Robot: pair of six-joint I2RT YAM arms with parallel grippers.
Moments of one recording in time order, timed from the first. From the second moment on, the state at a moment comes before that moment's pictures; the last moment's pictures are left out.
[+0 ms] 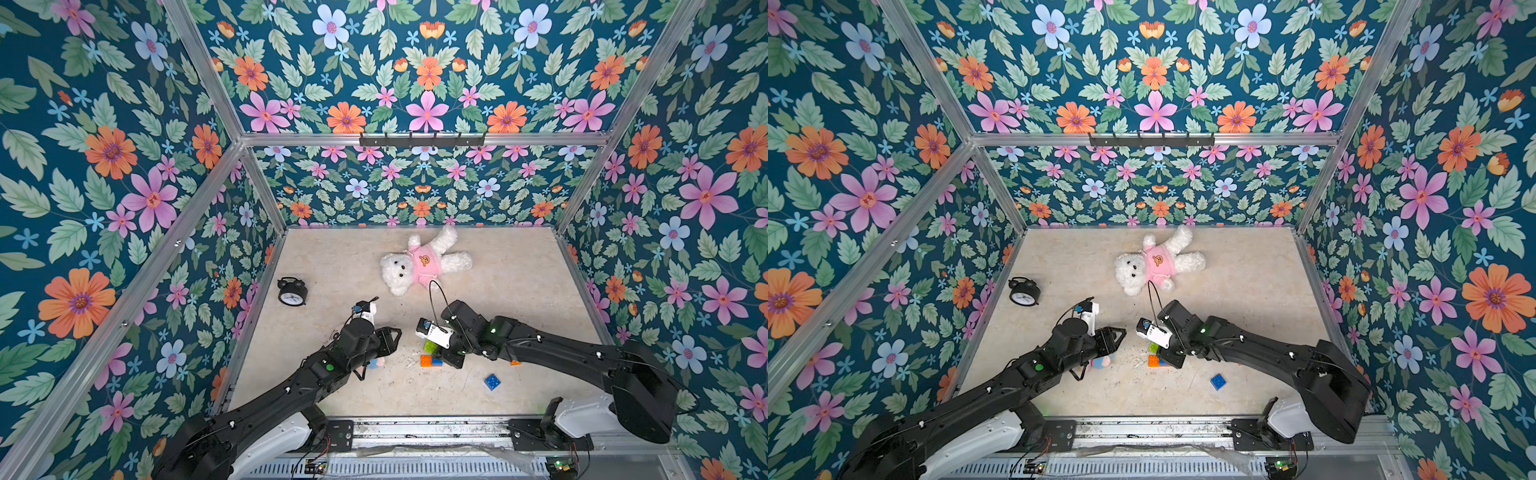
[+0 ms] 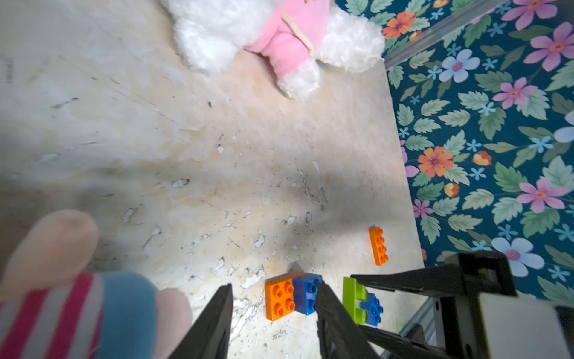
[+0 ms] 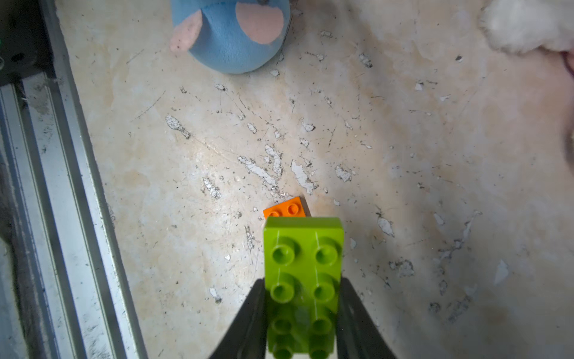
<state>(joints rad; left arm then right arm) -0.78 0.91 0.39 -0.05 -0.01 -0.91 0.95 1.45 0.89 -0.50 -0.18 -0.28</state>
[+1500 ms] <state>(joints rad) -0.78 0.79 0.37 -0.17 -0.17 -0.88 0.95 1.71 1.09 -0.70 -0.17 -0.65</state>
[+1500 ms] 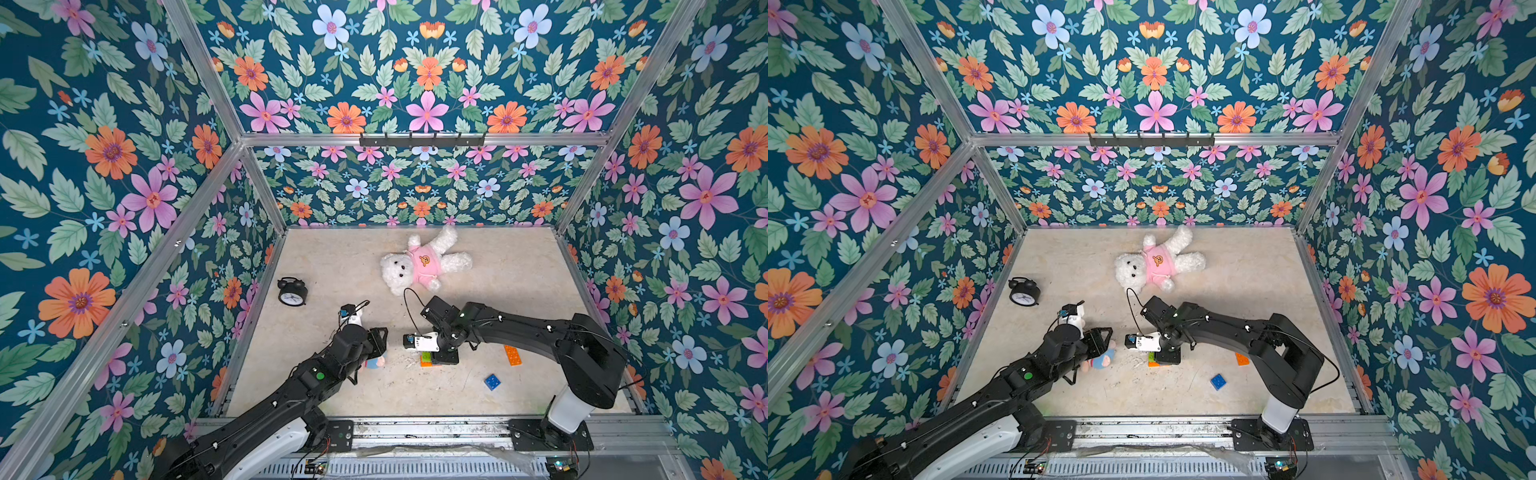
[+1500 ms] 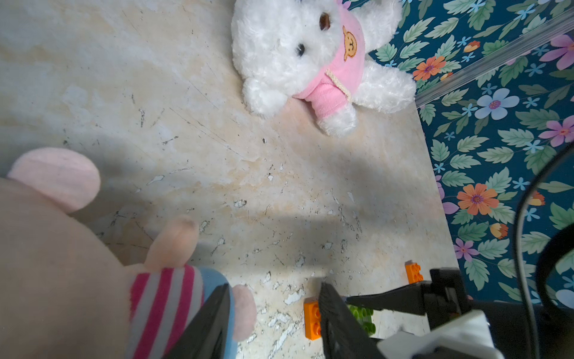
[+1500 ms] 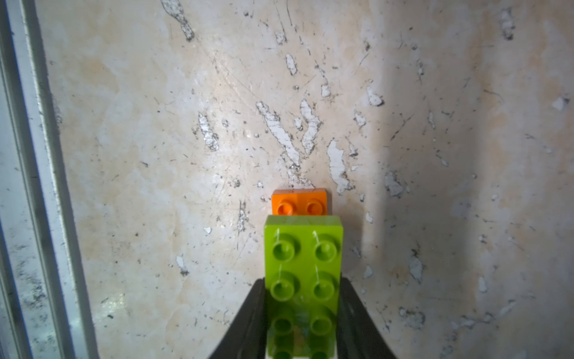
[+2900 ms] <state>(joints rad) -0.78 0.82 0.43 -0.19 -0.20 -0.83 0.96 1.70 0.97 -0.44 -0.24 -0.57</state>
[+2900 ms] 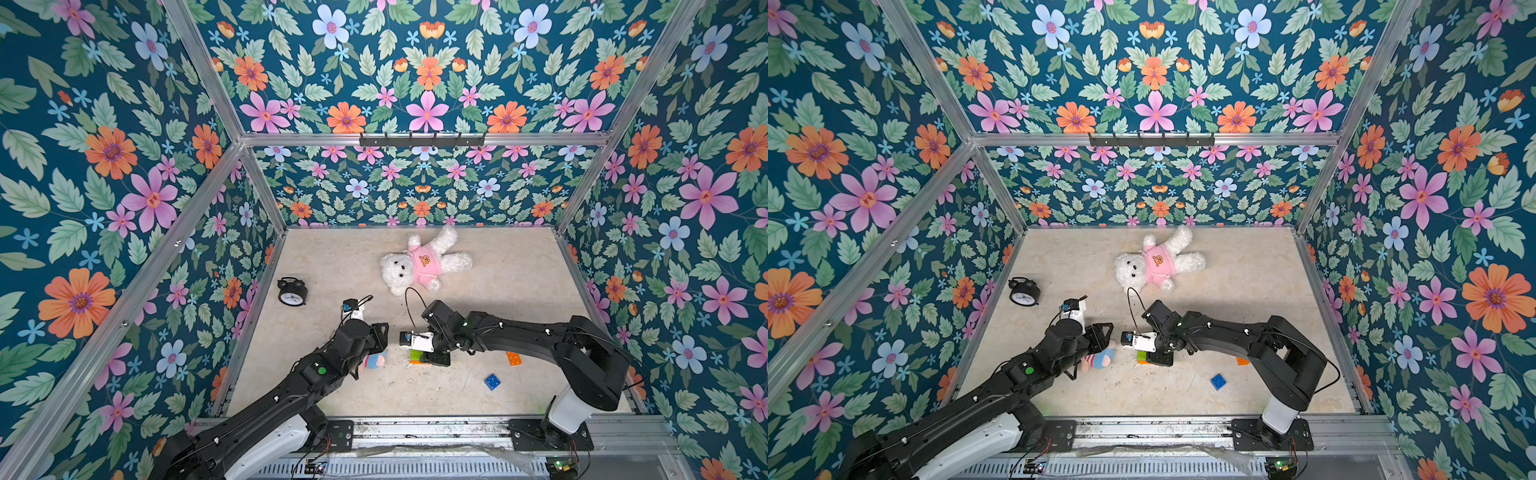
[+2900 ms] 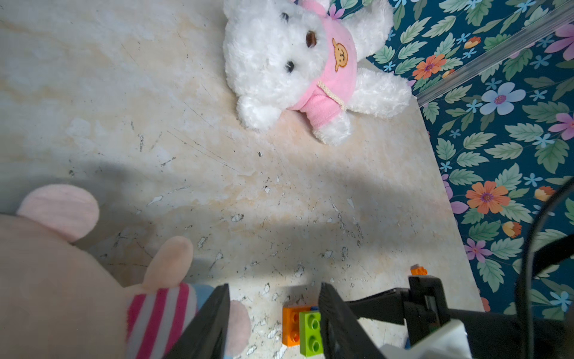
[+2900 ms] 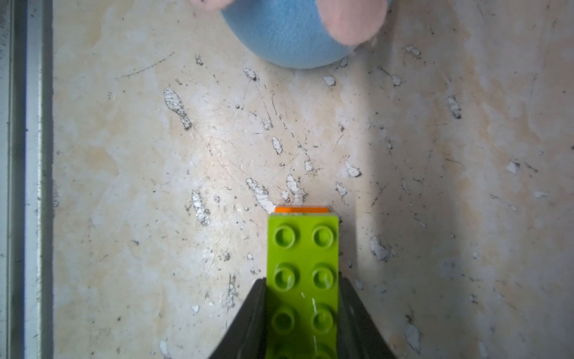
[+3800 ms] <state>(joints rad) -0.78 1.03 0.53 -0.12 0.01 -0.73 0.85 1.39 0.91 -0.39 -0.16 -0.06</state>
